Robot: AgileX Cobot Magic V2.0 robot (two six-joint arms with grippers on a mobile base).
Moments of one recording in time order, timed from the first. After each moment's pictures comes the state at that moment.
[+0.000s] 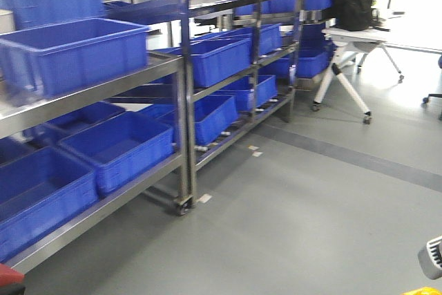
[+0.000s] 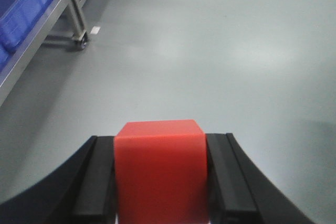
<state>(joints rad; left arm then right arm) -0.41 0.72 -0.79 -0.03 0.72 0.04 0.34 0.87 -0.75 -0.06 0.86 0.03</state>
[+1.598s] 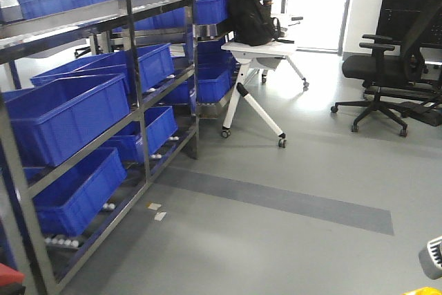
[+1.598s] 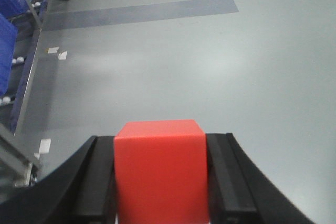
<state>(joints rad) -0.41 0.72 -0.79 -0.03 0.72 0.04 0.34 0.87 -0.75 -0.06 0.86 0.03</state>
